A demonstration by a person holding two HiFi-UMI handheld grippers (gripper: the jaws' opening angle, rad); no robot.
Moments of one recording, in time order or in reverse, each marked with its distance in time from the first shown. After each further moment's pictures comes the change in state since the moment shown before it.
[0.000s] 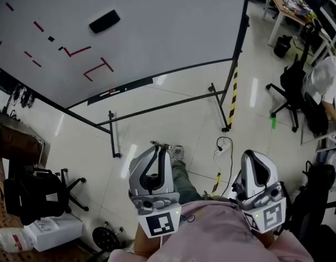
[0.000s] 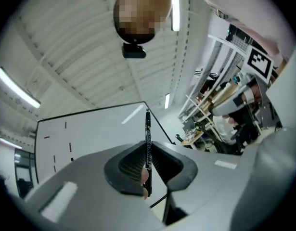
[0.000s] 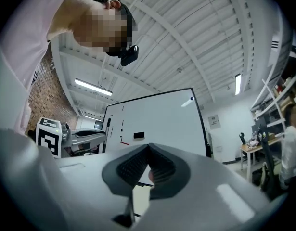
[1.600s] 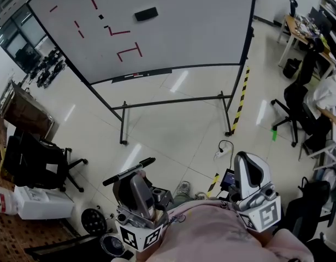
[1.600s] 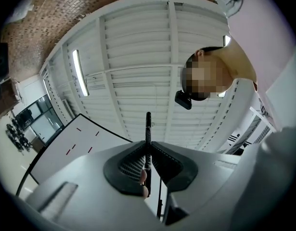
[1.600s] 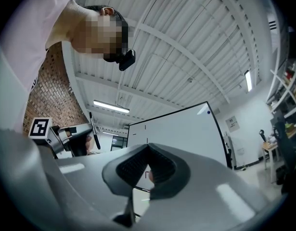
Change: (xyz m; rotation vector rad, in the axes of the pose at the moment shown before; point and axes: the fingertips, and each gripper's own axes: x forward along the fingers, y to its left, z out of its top) left arm -0.231 0.053 0.161 -0.582 -0.420 0.266; right arm -0.126 0.100 0.092 0.074 -0.143 0.198
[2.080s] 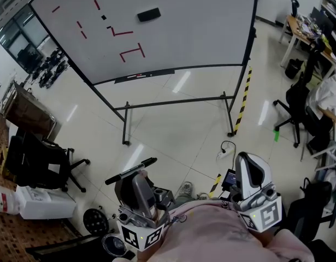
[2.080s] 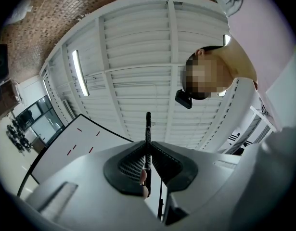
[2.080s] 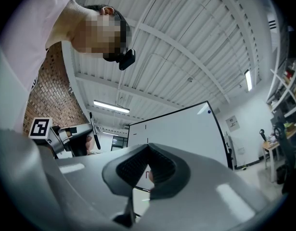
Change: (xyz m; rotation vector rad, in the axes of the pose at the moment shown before) left arm 0.000 0.005 0.000 0.004 0.006 0.005; right arm 0.003 0.003 -0.002 0.004 0.000 0.002
